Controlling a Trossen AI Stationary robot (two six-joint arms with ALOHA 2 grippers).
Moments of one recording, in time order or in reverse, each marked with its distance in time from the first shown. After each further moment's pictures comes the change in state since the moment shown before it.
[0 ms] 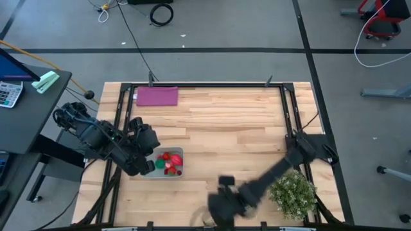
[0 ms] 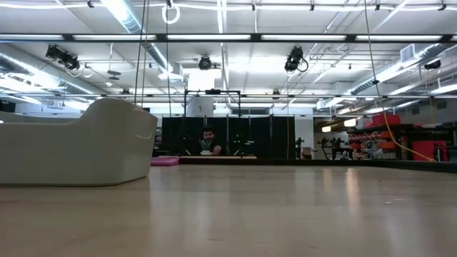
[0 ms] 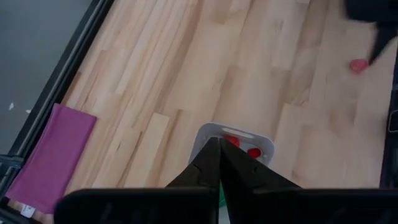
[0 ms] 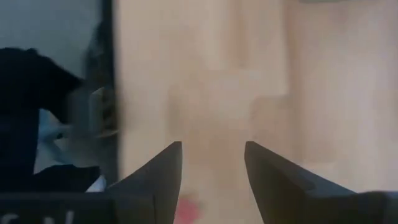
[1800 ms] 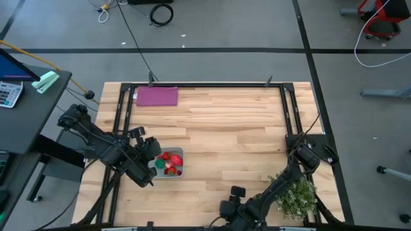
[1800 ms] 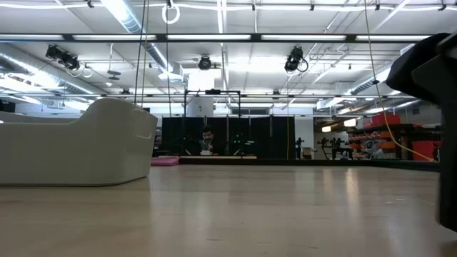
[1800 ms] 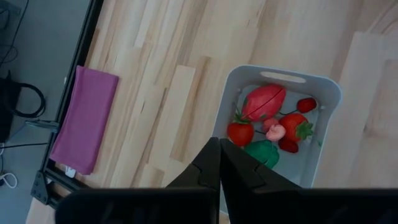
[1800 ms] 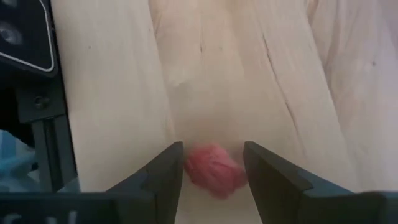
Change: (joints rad) left arm -0.044 0.000 -0.318 0.001 0.000 -0.078; right arm 0.137 0.056 -0.408 0.376 0.174 0.283
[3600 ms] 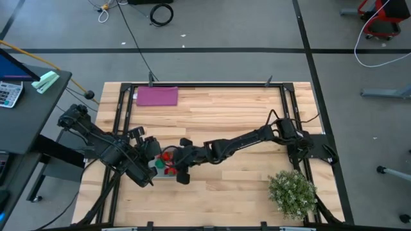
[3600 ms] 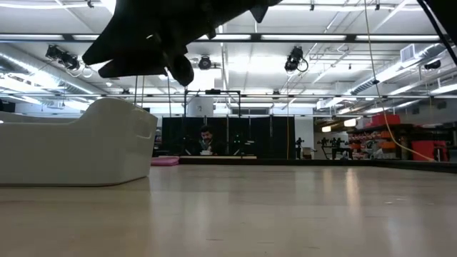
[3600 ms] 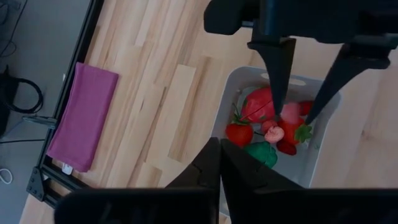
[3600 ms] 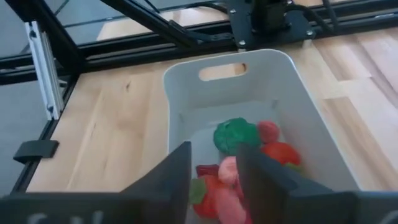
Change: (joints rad) left arm 0.000 0.000 0.001 -0.001 0.000 -0.026; right arm -0.566 0.000 0.137 0.644 -0.291 -0.685
